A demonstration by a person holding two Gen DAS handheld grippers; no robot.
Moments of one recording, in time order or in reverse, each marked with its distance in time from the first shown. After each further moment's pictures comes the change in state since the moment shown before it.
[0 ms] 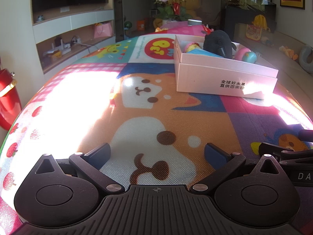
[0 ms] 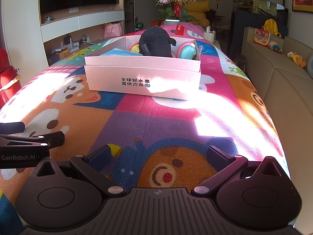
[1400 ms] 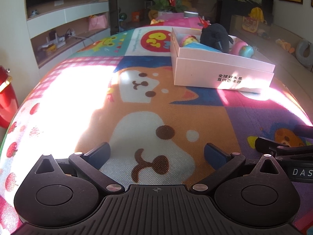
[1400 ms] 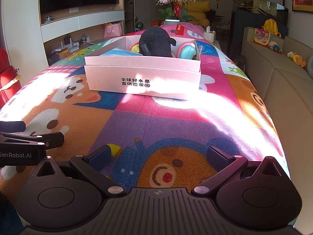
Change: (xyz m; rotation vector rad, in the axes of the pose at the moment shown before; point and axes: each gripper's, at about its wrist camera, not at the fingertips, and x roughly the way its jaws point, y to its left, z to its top) left arm 0.000 0.000 0.006 0.011 0.063 -0.024; right arm 0.000 0.000 0.000 0.000 0.000 0.000
